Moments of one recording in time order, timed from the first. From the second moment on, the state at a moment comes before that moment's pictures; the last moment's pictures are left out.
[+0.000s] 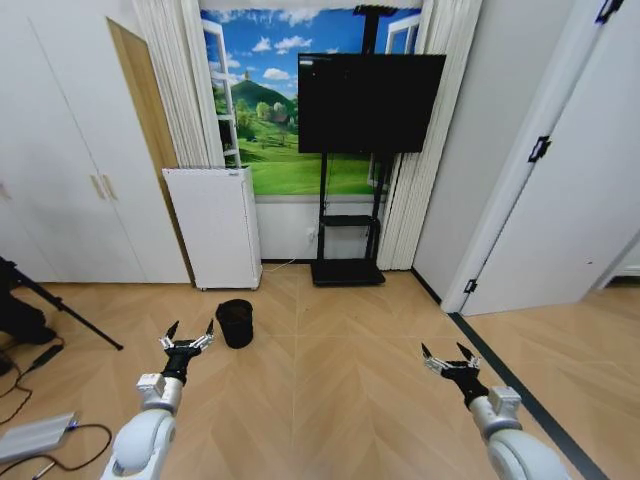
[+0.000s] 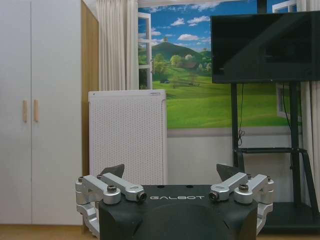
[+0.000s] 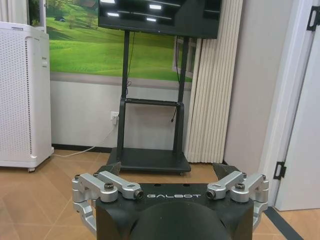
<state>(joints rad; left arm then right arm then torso) 1.34 -1.27 -0.70 -1.88 -0.32 -0.02 0.02 -1.56 1.01 0.73 1.95 0.51 -0.07 0.09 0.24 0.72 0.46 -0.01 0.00</state>
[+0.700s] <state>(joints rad) 1.34 -1.27 -0.70 -1.88 -0.32 -0.02 0.02 -1.56 1.01 0.73 1.95 0.51 -0.07 0.09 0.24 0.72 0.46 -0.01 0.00</state>
